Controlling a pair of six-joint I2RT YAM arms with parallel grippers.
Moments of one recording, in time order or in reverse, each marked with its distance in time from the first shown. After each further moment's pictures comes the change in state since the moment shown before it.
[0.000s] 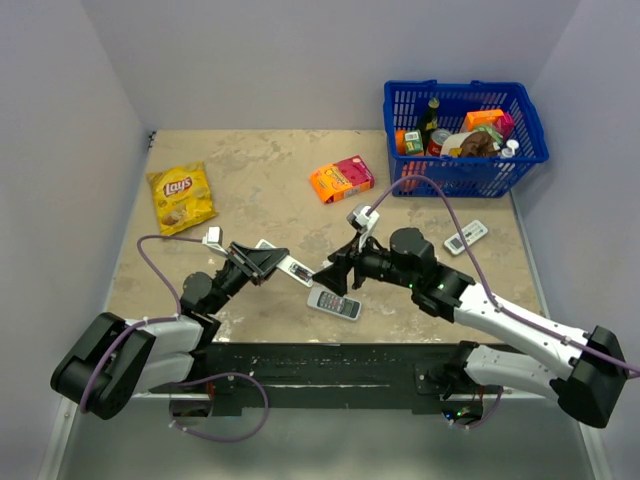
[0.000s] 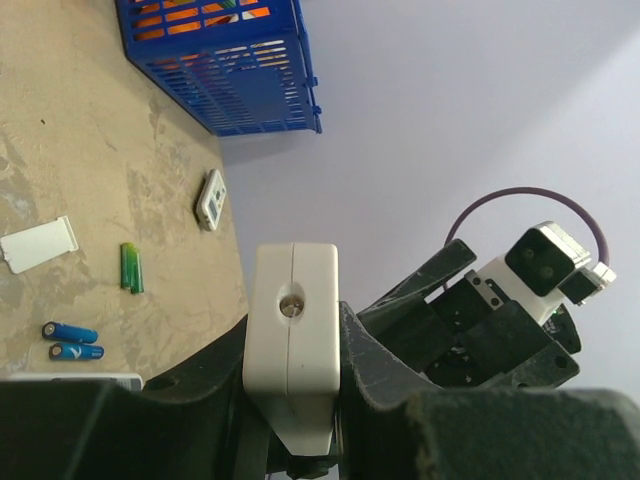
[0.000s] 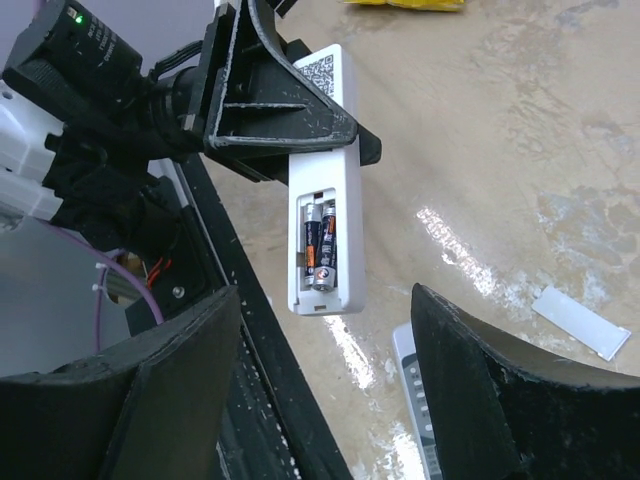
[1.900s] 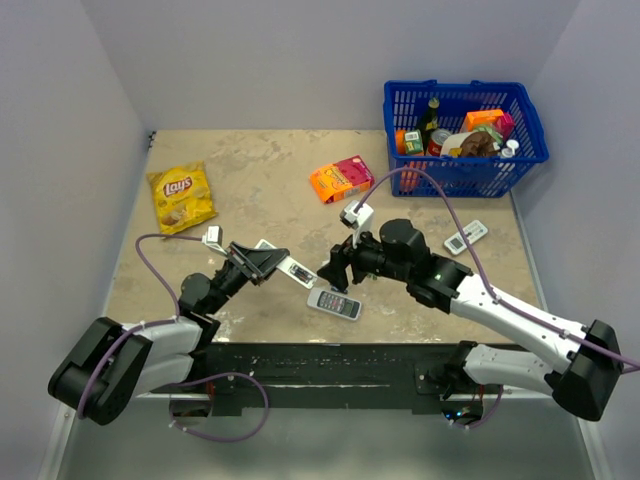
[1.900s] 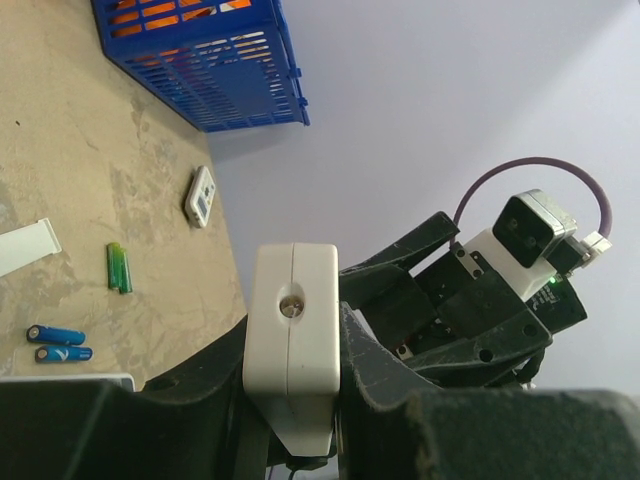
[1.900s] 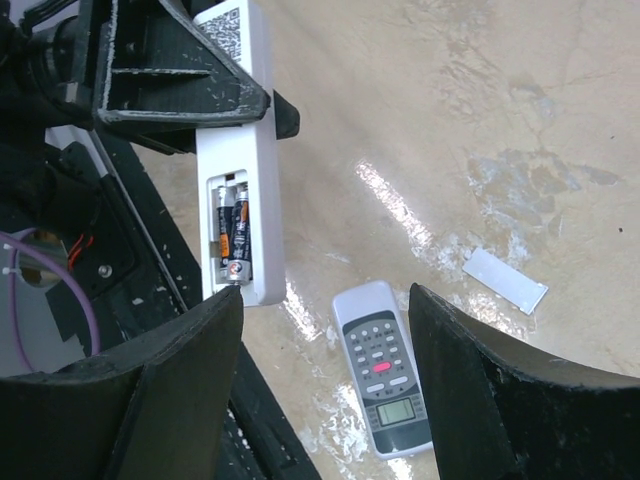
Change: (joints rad) left arm 0.000 -0.032 0.000 0.000 0.024 0.014; right arm 0.000 0.043 0.122 -0.221 0.096 -0.122
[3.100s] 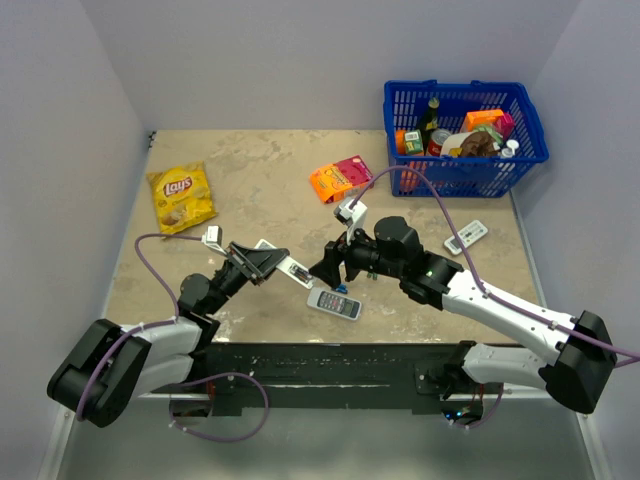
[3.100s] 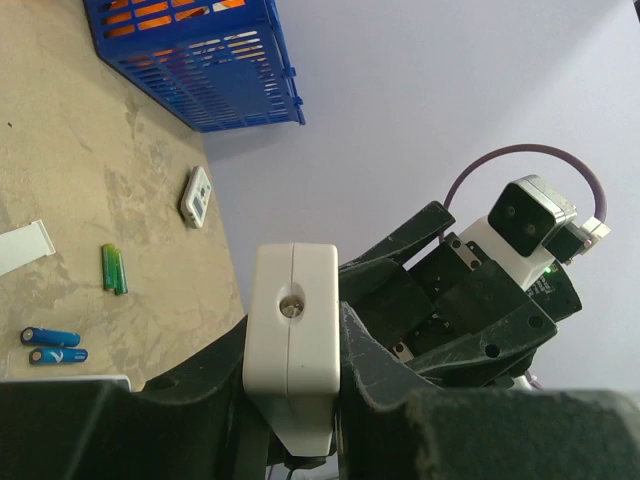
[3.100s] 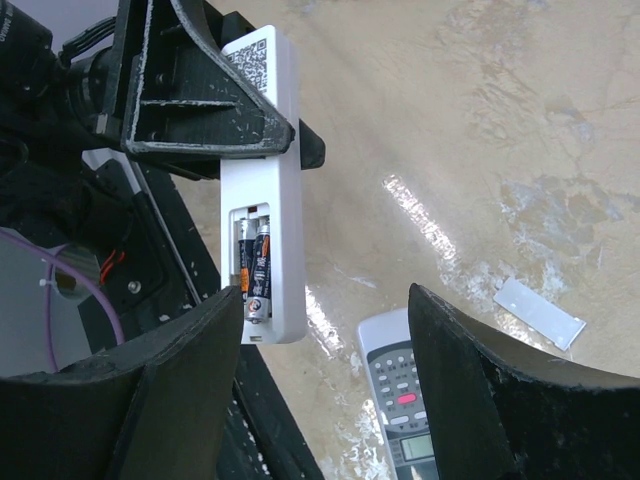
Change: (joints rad) left arm 0.000 -0.011 0.000 0.000 0.003 0.000; right arm 0.000 0.059 0.001 0.097 -0.051 0.043
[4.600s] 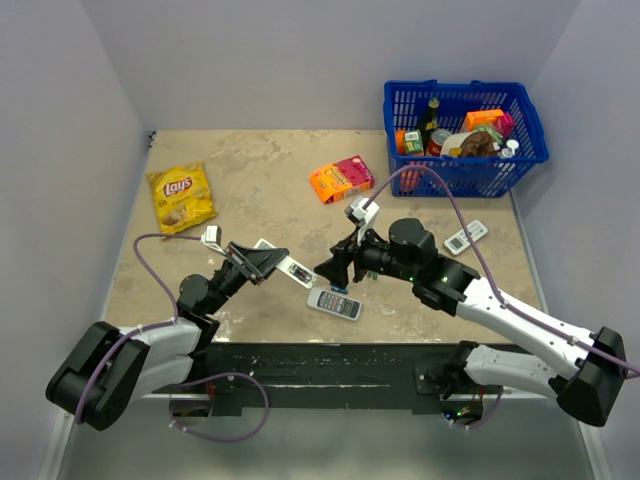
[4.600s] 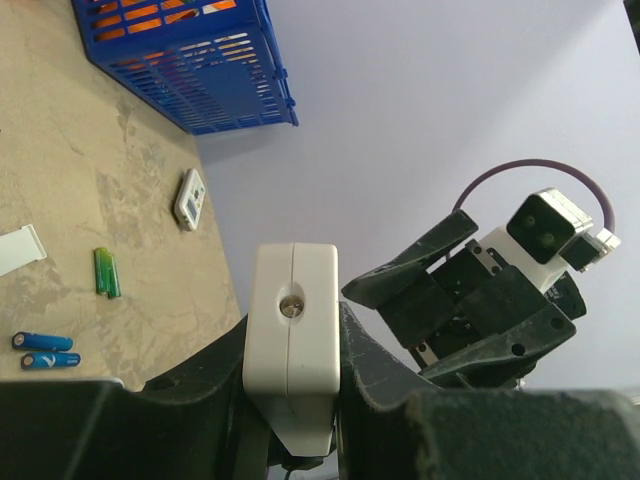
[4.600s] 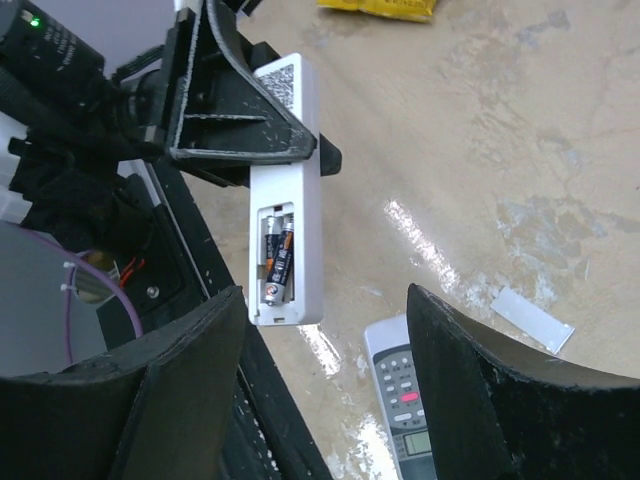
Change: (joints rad) left arm 0.000 -0.017 0.000 0.000 0.000 0.000; right arm 0.000 -0.086 0.000 -0.036 0.010 0.003
